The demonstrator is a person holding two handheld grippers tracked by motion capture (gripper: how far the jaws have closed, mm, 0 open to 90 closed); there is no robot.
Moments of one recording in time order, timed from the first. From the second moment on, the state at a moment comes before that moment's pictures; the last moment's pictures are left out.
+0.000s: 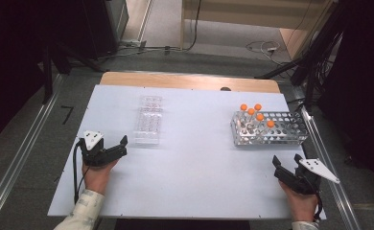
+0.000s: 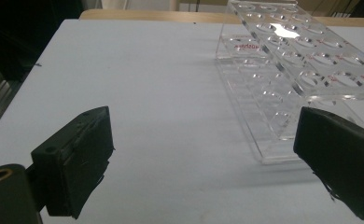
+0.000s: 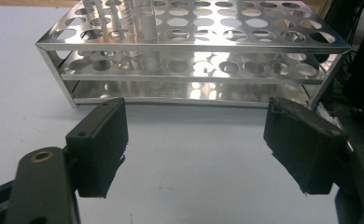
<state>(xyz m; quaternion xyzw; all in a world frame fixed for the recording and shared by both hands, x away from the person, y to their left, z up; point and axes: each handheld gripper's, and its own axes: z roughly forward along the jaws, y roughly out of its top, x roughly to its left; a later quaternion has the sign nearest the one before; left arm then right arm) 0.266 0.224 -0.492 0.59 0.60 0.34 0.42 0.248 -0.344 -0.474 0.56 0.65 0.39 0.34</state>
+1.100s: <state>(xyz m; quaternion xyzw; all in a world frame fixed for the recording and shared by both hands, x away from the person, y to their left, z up) 0.265 0.219 -0.493 0.61 0.59 0.33 0.41 0.298 -0.332 -0.459 0.54 0.65 0.42 0.32</state>
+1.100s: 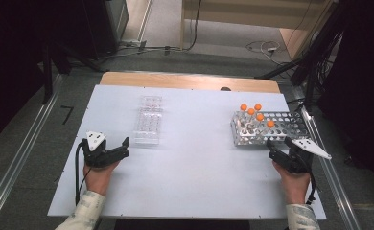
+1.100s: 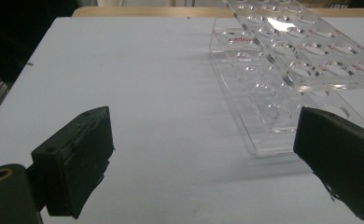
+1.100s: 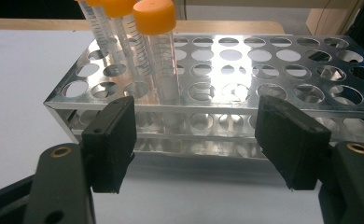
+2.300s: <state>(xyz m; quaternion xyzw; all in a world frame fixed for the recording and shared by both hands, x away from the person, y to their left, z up) 0.266 0.217 -0.493 0.61 0.59 0.34 0.40 0.329 -0.318 -0.454 0.53 0.66 0.43 0.31</state>
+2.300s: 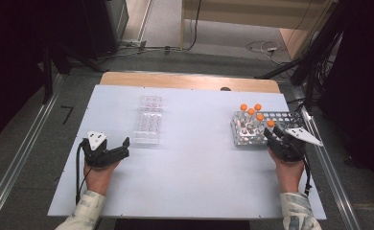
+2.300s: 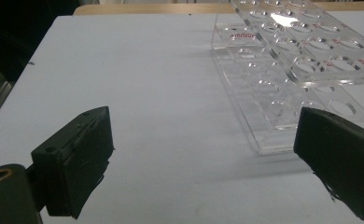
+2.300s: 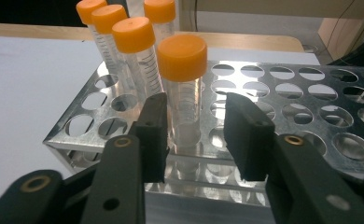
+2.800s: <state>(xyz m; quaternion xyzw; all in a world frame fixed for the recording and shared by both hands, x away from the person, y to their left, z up) 0.266 0.217 -0.490 0.62 0.58 0.32 0.41 0.334 -0.312 -0.451 0.52 0.67 0.42 0.33</state>
